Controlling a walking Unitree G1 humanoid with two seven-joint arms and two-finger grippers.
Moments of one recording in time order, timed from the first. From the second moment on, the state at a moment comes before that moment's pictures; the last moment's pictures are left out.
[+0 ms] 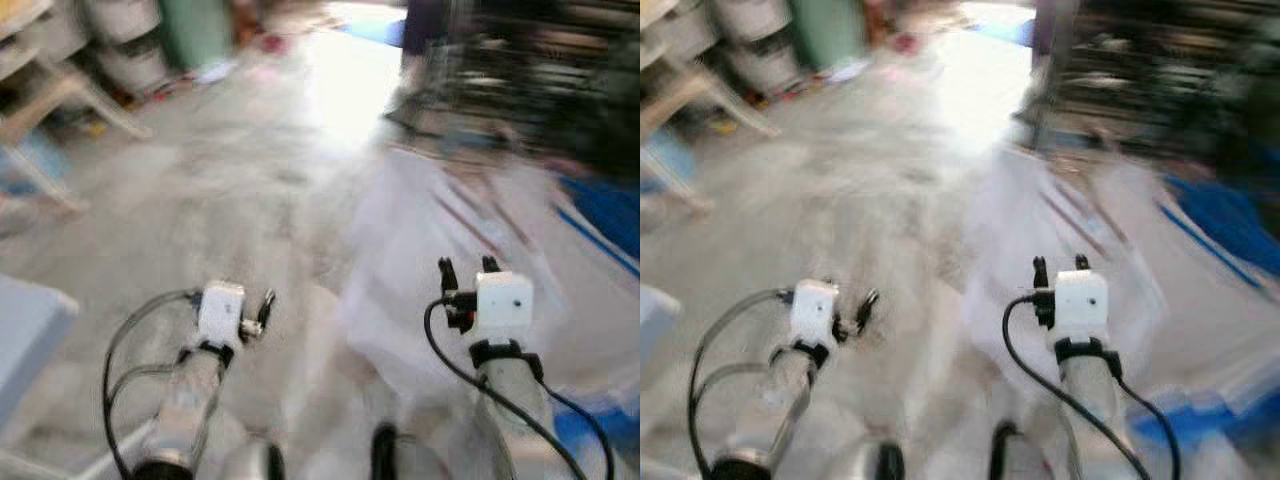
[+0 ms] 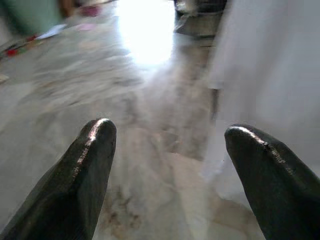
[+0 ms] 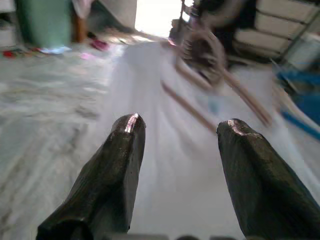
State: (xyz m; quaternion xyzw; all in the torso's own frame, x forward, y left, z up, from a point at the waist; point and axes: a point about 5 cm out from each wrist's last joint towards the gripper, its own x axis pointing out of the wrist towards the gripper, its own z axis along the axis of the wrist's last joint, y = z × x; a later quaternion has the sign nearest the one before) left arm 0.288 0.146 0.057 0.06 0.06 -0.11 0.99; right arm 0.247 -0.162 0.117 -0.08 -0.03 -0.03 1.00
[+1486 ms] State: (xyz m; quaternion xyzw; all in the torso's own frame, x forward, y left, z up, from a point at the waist) left arm 0.286 0.132 0.044 0.04 0.08 -0.12 0.99; right arm 0.257 -0.151 0.120 -0.09 -0.04 0.02 1.00
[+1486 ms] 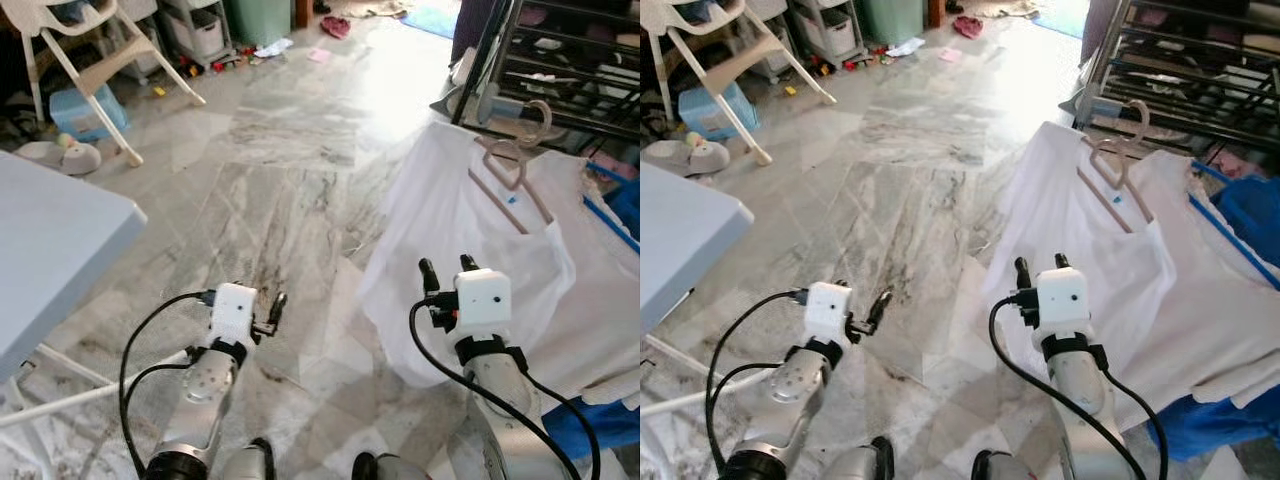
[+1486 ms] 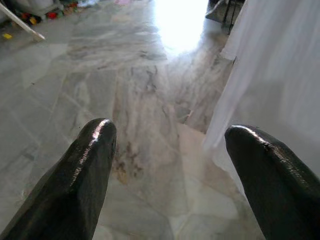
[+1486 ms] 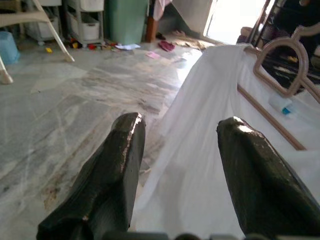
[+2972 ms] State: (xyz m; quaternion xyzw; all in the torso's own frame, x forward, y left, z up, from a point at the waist) left arm 0.295 0.136 0.039 0.06 0.10 -0.11 0.99; right arm 0.260 -0.157 0.094 -0.06 0.01 -0.01 1.00
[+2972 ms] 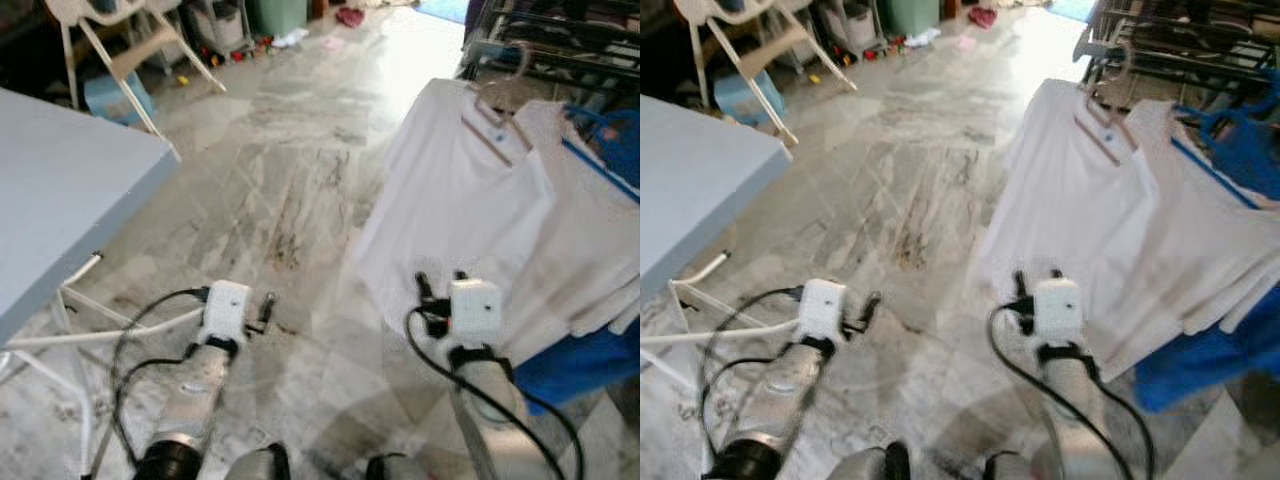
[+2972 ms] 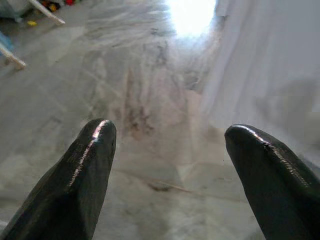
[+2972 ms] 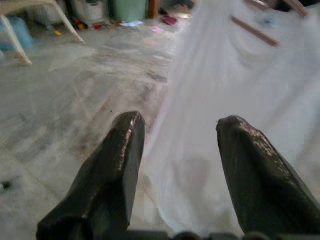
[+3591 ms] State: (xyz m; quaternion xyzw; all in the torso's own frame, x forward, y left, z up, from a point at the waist) left arm 0.295 0.150 0.013 0.09 0.16 -0.07 0.98; right arm 0.269 -0.160 0.053 -0.01 0.09 -0.03 1.00
